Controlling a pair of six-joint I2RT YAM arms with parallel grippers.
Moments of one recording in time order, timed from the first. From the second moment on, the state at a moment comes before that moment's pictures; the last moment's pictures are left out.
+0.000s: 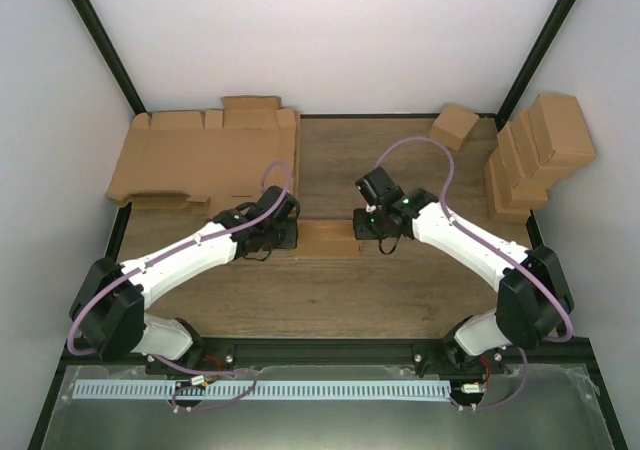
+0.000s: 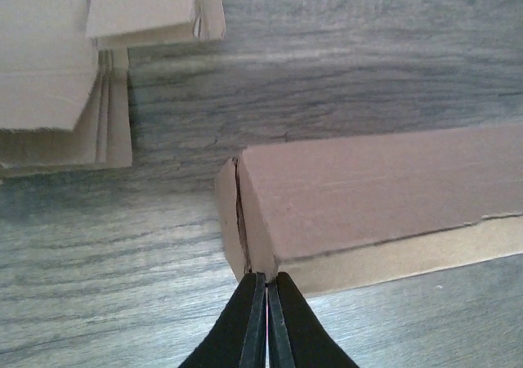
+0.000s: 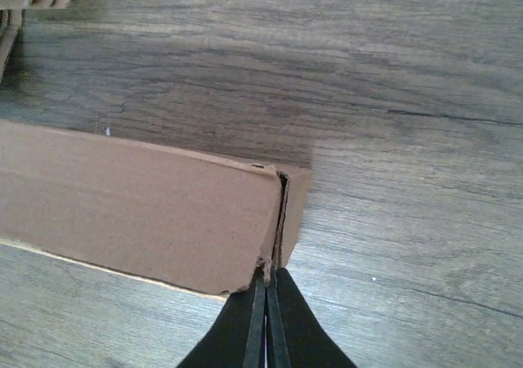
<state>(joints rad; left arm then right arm) -0.75 1.40 0.98 -0.60 -0.13 -0.63 0.65 1.46 1.11 -0.77 0.02 0.54</state>
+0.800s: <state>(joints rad) -0.72 1.28 0.94 -0.59 -0.04 -0.65 0.65 1.39 1.06 -0.77 -0.01 0.52</state>
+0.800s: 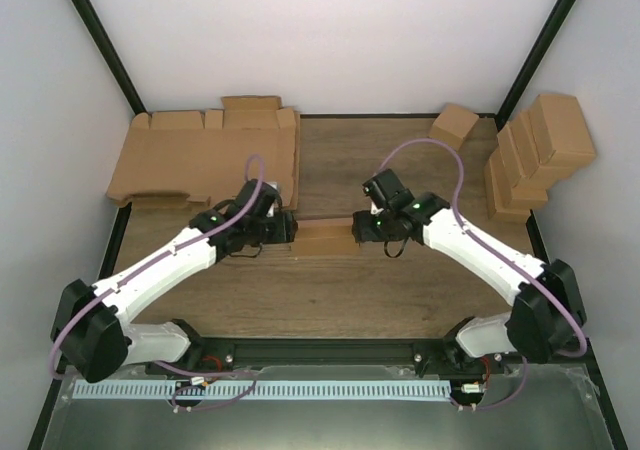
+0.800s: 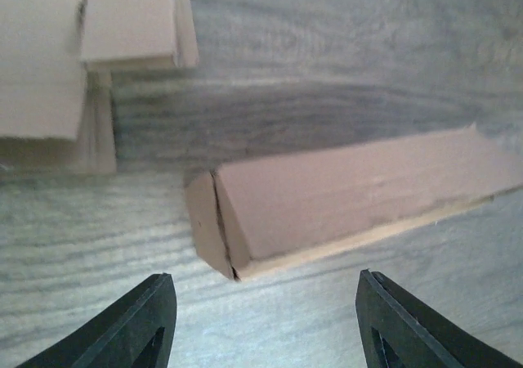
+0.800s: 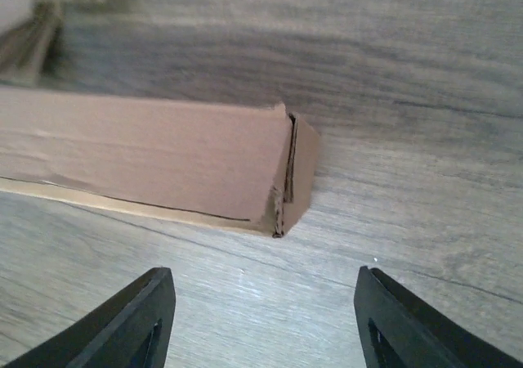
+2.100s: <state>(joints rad) -0.39 1.32 0.72 -0.17 0.63 -0.77 0.21 1.52 0.90 -0.44 -0.89 0.46</state>
